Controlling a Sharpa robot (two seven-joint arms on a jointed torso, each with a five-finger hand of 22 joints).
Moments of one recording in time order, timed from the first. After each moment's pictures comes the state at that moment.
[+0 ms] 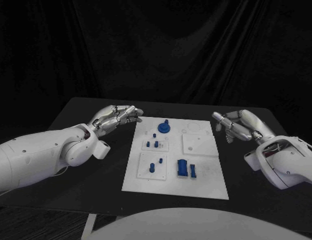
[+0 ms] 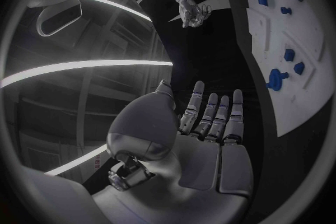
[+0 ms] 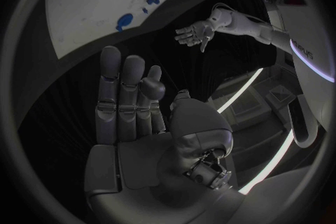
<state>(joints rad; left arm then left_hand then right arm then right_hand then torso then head) 1.10 -0.85 -0.22 1.34 -0.29 0.06 0.63 1.19 0.20 -0.20 0.29 0.14 0.59 0.14 0.38 0.19 0.16 0.18 0.68 0.13 0.19 0.16 0.24 0.21 0.15 0.29 0.23 0.06 0.92 1.12 -1.13 -0.25 1.77 -0.92 -0.79 0.16 0.86 0.29 -0.35 0.29 0.10 0.98 0.03 0.59 0.77 1.29 -0.03 0.72 0.90 1.38 -0.08 0.59 0.67 0.17 1.32 0.03 0.39 0.89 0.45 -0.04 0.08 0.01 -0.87</state>
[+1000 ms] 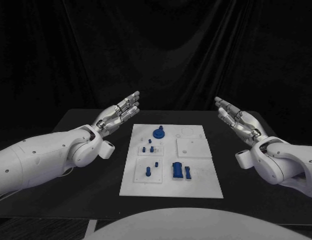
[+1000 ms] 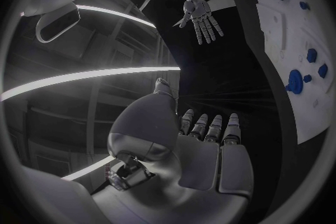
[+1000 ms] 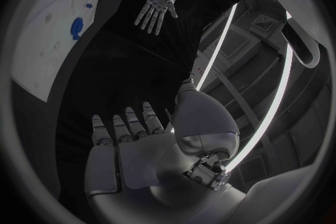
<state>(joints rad) 1.08 -0.77 -0.22 1.28 -0.29 0.02 0.67 1.21 0.21 -0.32 0.29 0.11 0.09 -0.15 0.02 0.02 0.00 -0.03 0.00 0.00 0.00 0.06 0.00 0.00 0.16 0.00 0.16 0.01 0.00 1.05 -1.04 -0.25 1.59 -0.27 -0.42 0.63 0.93 0.09 -0.24 0.29 0.08 0.22 -0.12 0.03 0.03 0.05 0.04 0.19 0.04 0.01 0.12 0.00 0.00 0.08 0.00 0.29 0.00 0.00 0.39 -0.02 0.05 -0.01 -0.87</state>
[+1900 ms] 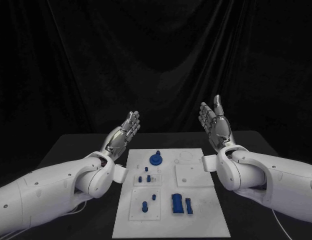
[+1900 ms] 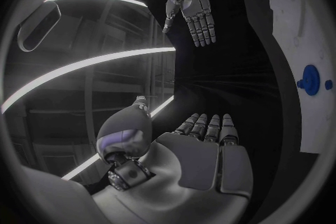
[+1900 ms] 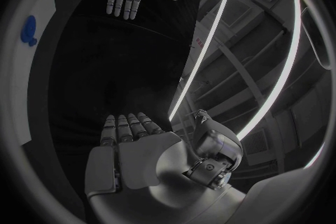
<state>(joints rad) 1.06 -0.78 -0.08 1.45 -0.18 -0.31 0.61 0.47 0.06 -0.13 0.11 0.01 0.00 -0.02 0.00 0.00 0.00 -0.01 0.00 0.00 0.00 0.01 0.00 0.00 0.07 0.00 0.01 0.01 0.00 1.05 -0.79 -0.01 1.57 -0.08 -0.65 0.57 0.01 0.00 0.00 0.00 0.00 0.00 0.00 0.00 0.00 0.00 0.00 0.00 0.00 0.00 0.01 0.00 0.00 0.01 0.00 0.01 0.00 0.00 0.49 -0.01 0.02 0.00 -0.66</state>
